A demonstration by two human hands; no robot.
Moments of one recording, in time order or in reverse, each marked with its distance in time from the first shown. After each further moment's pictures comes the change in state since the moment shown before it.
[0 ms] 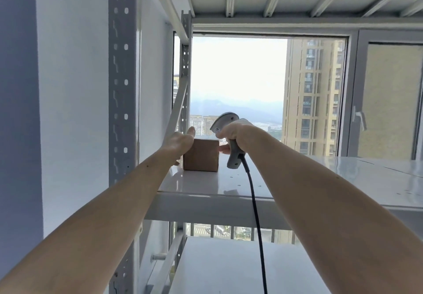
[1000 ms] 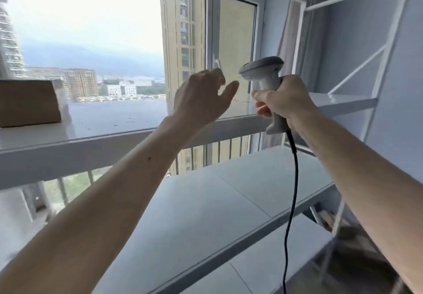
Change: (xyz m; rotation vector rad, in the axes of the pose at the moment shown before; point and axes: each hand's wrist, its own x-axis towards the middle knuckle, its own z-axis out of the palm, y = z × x) left_hand -0.204 0.139 0.190 -0.011 -0.114 1.083; right_hand -0.209 0.142 -0.252 -0.207 0.837 -0.102
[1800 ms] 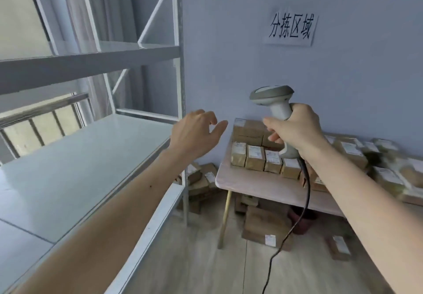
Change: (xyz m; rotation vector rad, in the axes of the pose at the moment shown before) left_hand -0.019 0.379 0.400 -0.409 -0.507 0.301; right_hand -0.029 0.294 -0.439 -0.491 0.540 0.442
